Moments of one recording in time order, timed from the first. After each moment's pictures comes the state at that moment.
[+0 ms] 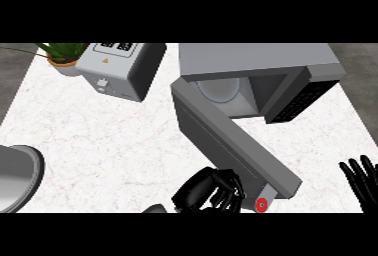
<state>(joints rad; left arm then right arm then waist) -0.31 0.02 -0.86 -1.23 0.01 0.16 -0.16 0.36 -0.30 -0.15 -1.69 -0.37 0.59 -0.49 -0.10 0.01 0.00</state>
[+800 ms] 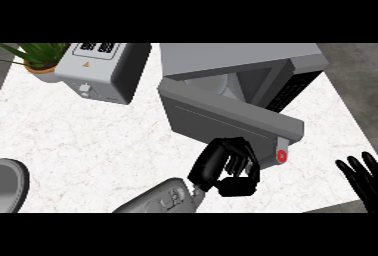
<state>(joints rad) -0.62 0.01 -0.96 -1.12 0.29 0.55 -0.17 0.37 -0.36 -0.09 -1.97 -0.52 0.59 -0.29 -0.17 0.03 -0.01</state>
